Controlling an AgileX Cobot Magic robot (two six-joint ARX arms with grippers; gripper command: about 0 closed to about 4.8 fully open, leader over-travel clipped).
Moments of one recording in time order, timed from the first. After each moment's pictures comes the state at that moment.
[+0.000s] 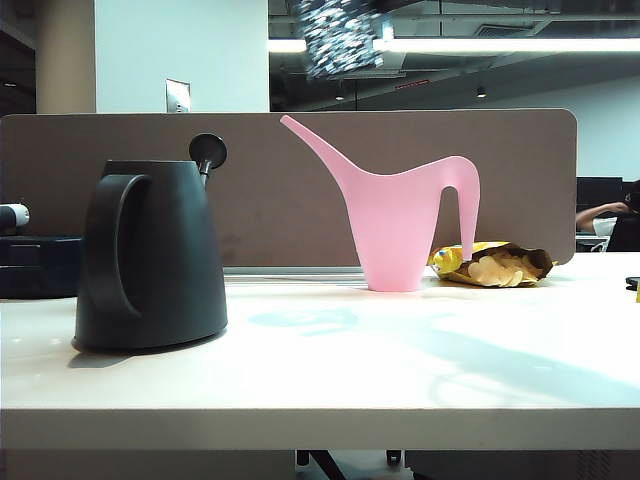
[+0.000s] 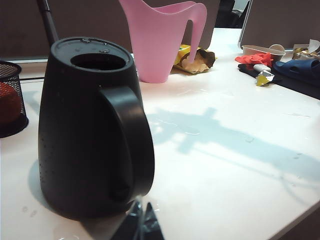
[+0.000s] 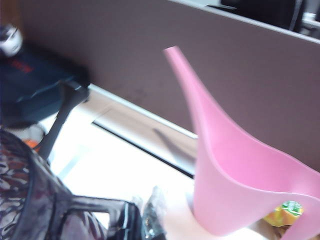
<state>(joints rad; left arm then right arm) -0.02 0.01 0.01 -0.05 0.57 -0.04 0.52 1.53 1.45 -0.06 0.05 -0.18</state>
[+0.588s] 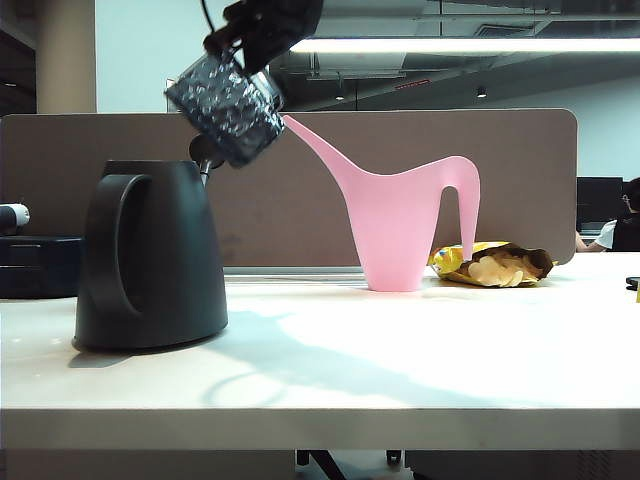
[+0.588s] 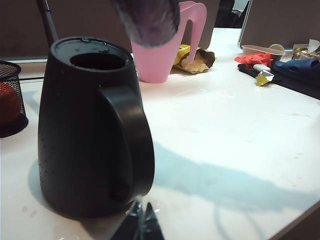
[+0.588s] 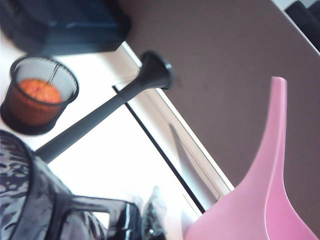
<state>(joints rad) -0.02 0.01 0.01 -0.04 0.57 -0.04 0.79 1.88 1.75 -0.15 0.32 -0.60</state>
